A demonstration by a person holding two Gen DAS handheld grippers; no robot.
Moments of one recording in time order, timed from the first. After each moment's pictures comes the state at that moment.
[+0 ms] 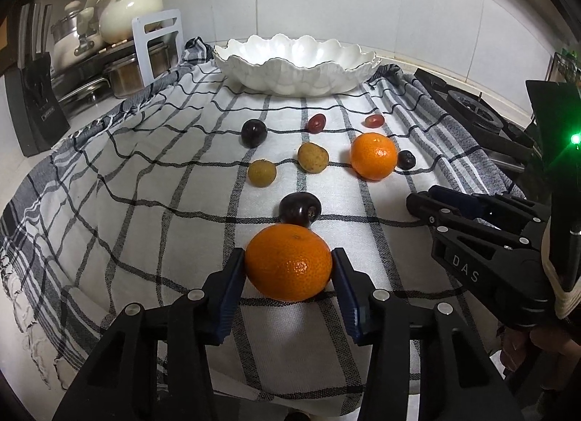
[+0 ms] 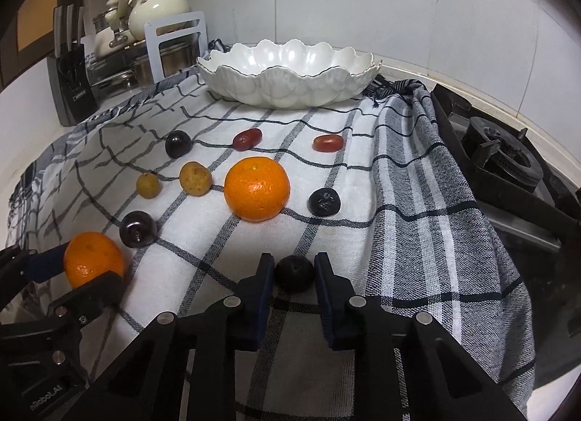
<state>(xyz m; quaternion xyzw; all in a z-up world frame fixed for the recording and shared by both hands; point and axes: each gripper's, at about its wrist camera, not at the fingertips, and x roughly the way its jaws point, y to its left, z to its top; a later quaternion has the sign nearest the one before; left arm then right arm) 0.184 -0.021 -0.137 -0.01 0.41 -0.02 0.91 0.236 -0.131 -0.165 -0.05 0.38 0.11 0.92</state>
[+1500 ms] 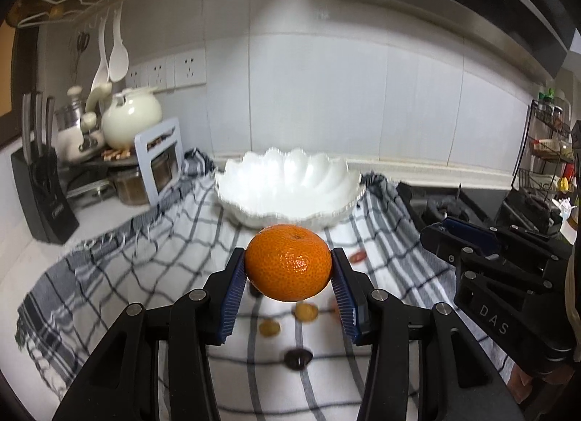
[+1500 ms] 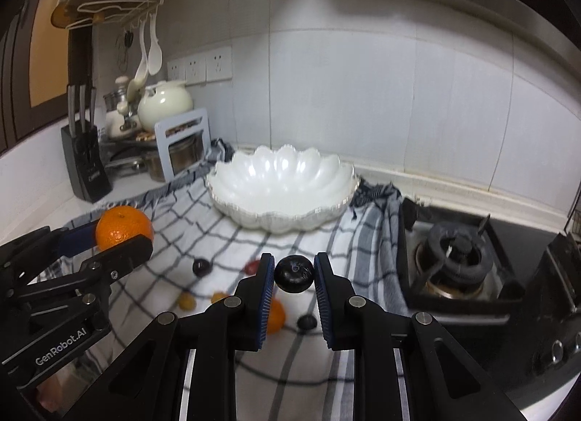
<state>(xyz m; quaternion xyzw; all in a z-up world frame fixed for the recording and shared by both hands) 0.209 -0.016 -0.019 0.00 0.26 -0.04 0.96 0.222 -0.132 -0.047 -0.04 0.24 0.10 0.96</state>
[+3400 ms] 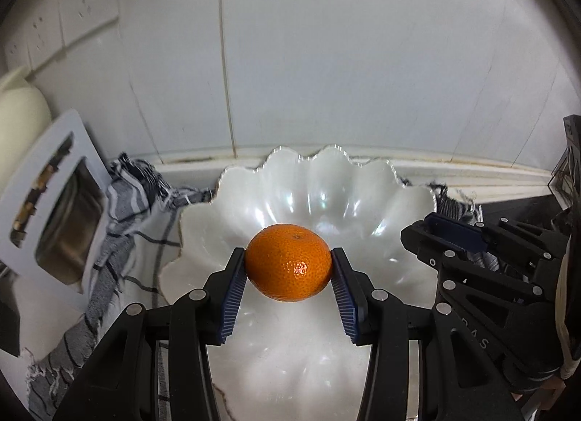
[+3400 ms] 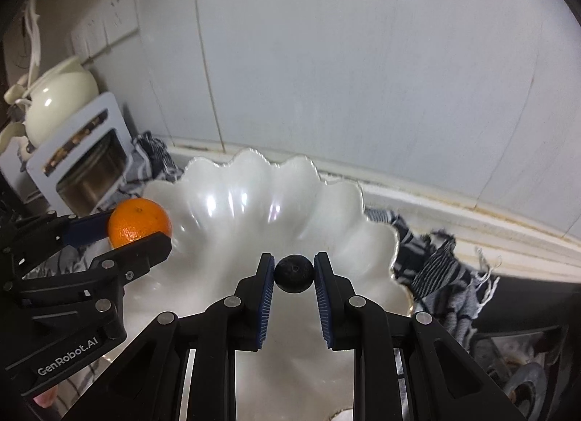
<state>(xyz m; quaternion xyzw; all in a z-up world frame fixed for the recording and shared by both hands) 0.532 0.007 -0.057 0.02 0.42 -0.08 0.90 0.539 -0.101 -0.068 -0.03 0.39 0.10 0.91</state>
